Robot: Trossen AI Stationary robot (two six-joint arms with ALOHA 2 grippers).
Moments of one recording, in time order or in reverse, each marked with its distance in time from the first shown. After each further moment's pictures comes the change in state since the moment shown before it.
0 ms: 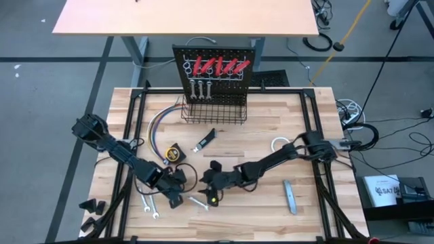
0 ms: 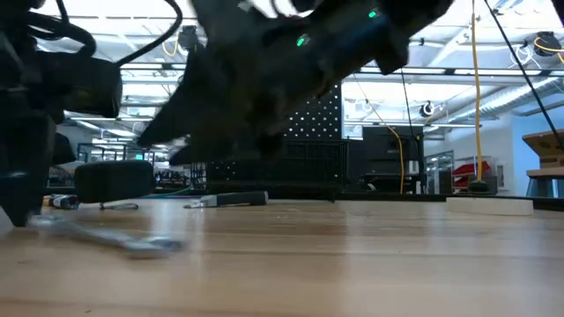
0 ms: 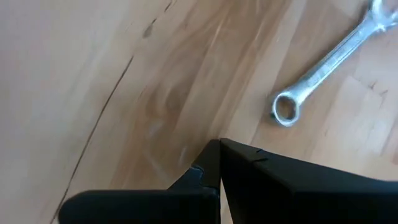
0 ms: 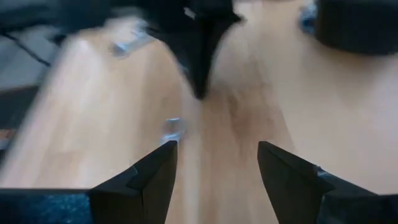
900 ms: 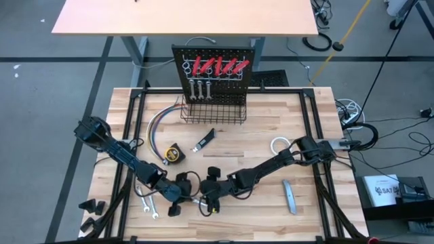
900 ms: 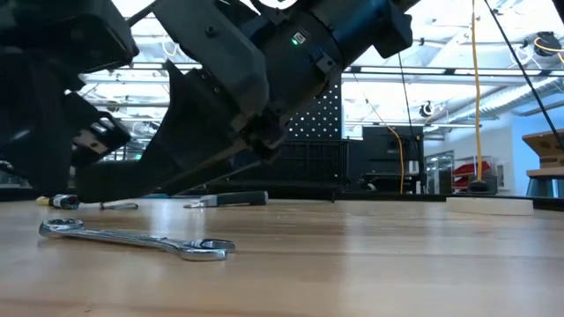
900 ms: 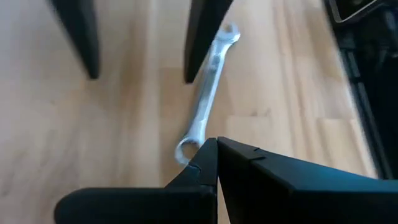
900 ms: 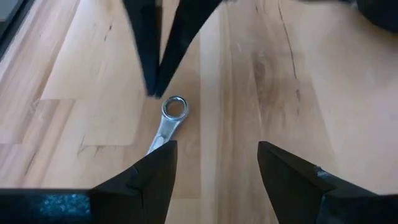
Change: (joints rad) left arm -0.025 0.003 -0.010 0.390 0.029 0.452; right arm 0.059 0.065 0.142 -0.232 0.031 -0.094
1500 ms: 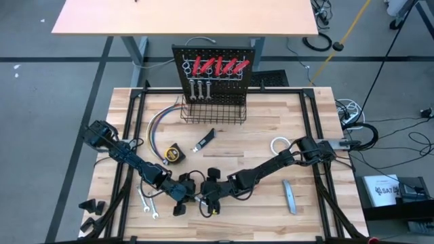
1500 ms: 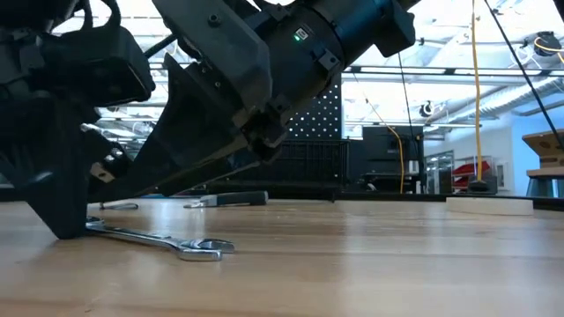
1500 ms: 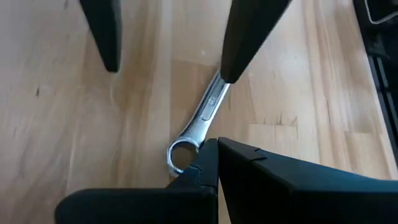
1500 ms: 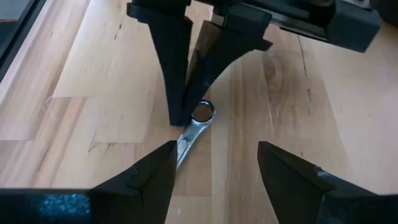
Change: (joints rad) left arm 0.048 0.120 0.005 0.081 0.038 -0.037; right arm 0.001 0.000 0.000 0.004 -0.014 0.002
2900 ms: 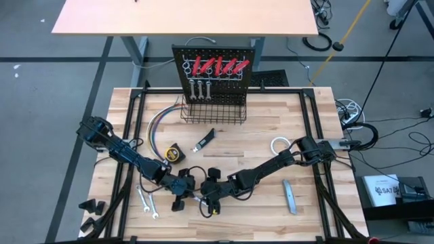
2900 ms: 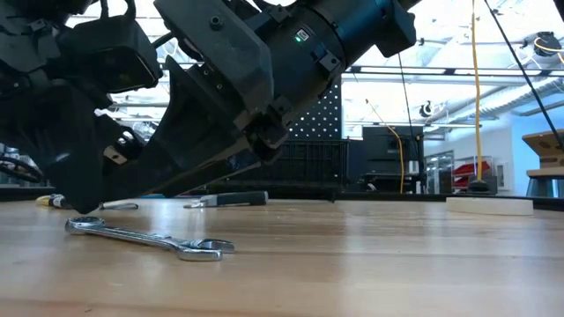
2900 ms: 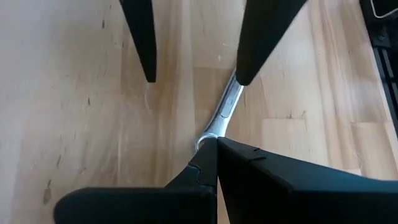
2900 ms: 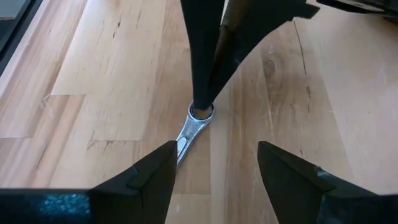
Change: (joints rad) left arm 0.040 -0.093 0.006 -0.123 0.022 0.084; right arm 0.000 0.000 -0.001 -0.005 0.001 0.000
